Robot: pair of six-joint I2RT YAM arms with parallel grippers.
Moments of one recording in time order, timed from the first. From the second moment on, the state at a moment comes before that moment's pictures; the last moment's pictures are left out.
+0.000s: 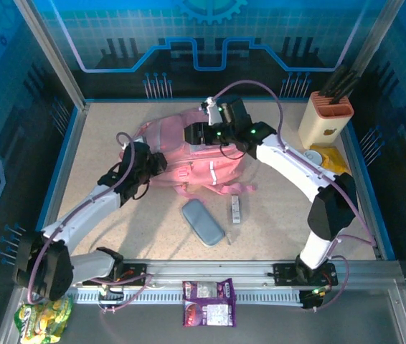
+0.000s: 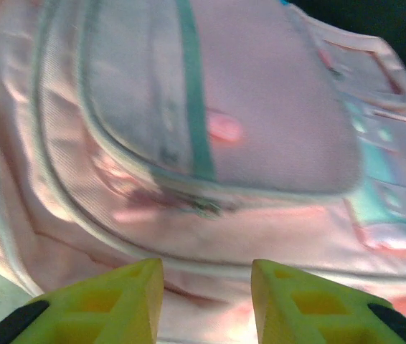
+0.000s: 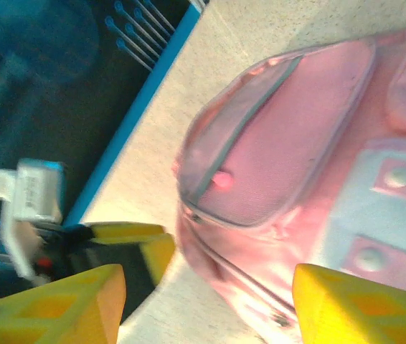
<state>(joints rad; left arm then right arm) -0.37 1.18 0.78 -0.25 -0.10 -0.76 0.61 1.74 1.62 -0.50 -0.36 0.38</state>
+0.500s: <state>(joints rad) -0.56 1.32 0.83 -0.27 -0.07 -0.85 0.62 1.85 1.70 -0.79 -0.27 -0.48</state>
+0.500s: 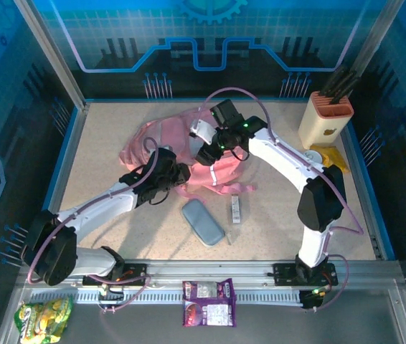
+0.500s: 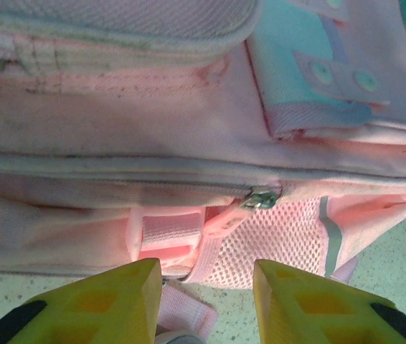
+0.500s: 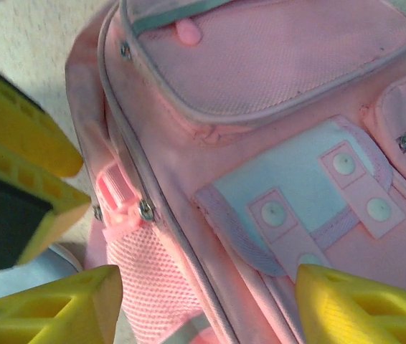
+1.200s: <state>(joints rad) -0.51 1.29 0.84 -0.30 -0.11 -0.82 0.64 1.89 1.52 -0.60 -0.27 -0.90</state>
